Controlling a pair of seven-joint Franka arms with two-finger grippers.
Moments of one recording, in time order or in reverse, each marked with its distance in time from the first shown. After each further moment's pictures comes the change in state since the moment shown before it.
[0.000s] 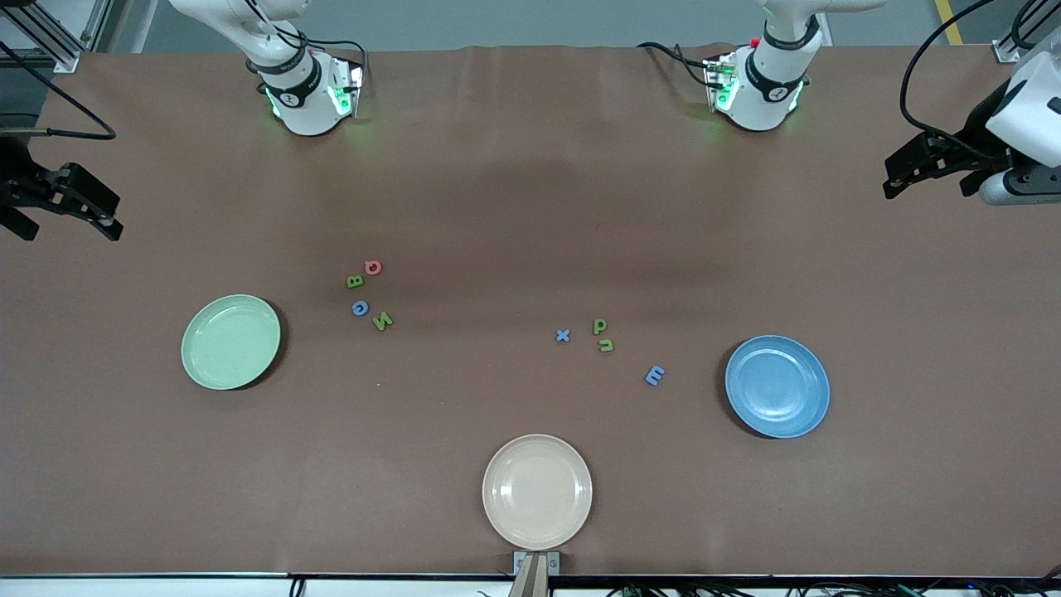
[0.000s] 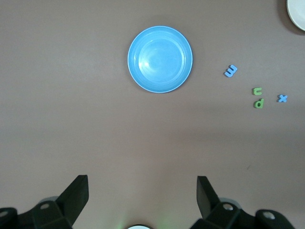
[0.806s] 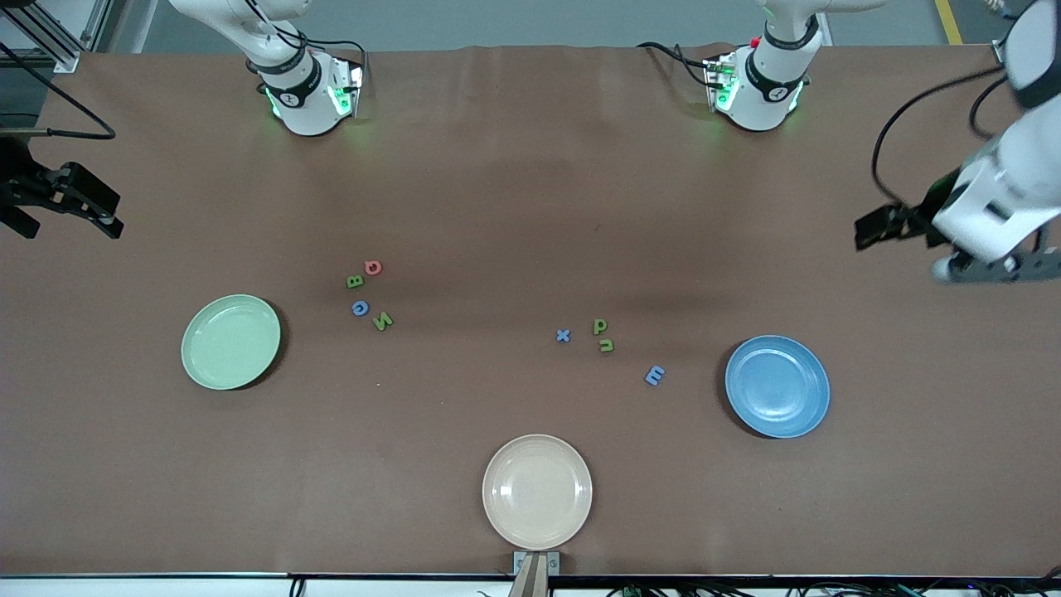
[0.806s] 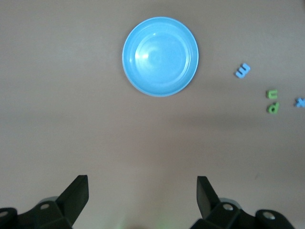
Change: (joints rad) left arm -0.002 0.208 -0.018 0.018 0.014 0.099 -0.034; right arm 0.000 0.002 -0.002 0.000 0.000 -0.016 0.000
